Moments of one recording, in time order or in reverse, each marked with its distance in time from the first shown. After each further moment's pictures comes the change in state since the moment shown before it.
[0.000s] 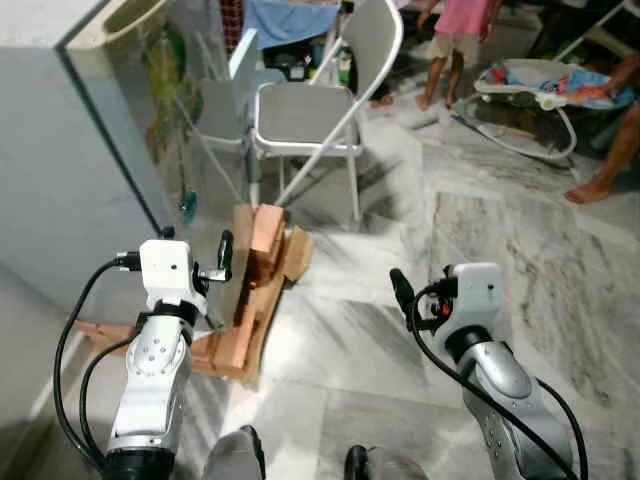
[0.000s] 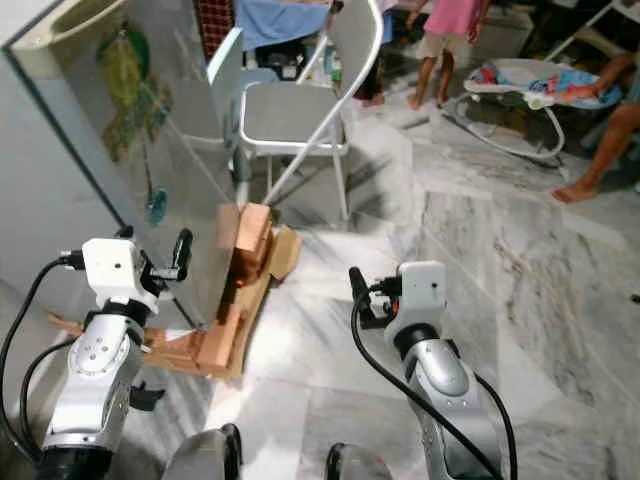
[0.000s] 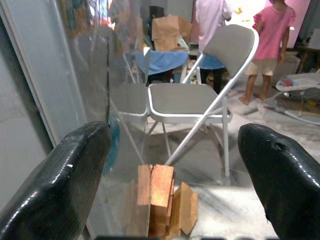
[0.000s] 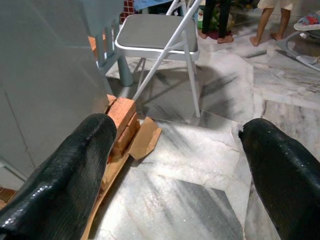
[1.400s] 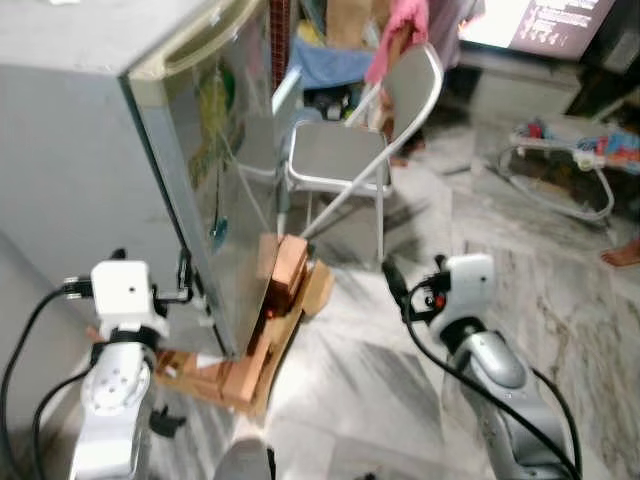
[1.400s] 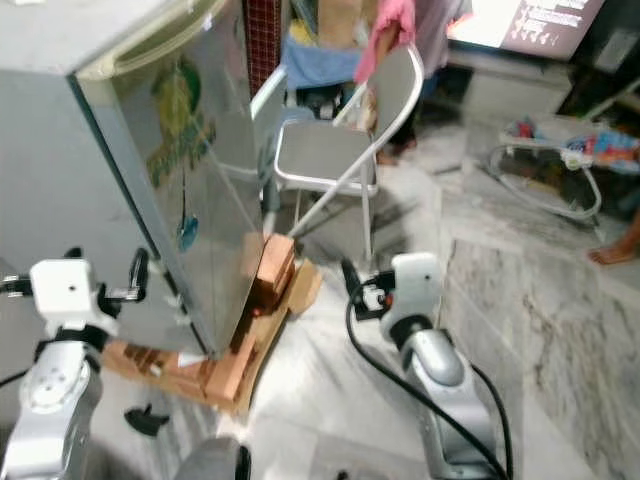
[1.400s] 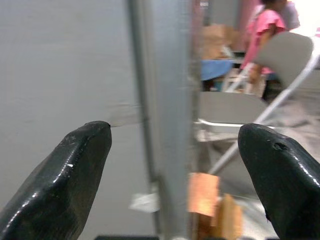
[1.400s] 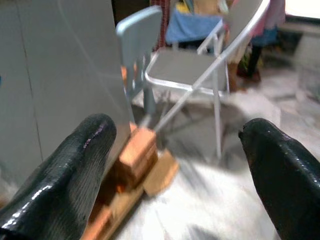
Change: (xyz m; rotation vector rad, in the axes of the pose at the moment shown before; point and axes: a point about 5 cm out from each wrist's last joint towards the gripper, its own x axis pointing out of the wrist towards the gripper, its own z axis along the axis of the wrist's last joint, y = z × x) left arm -0.012 0.023 0.000 0.061 0.059 0.036; right arm 0.007 0.001 -0.003 -0.005 -0.023 0.042
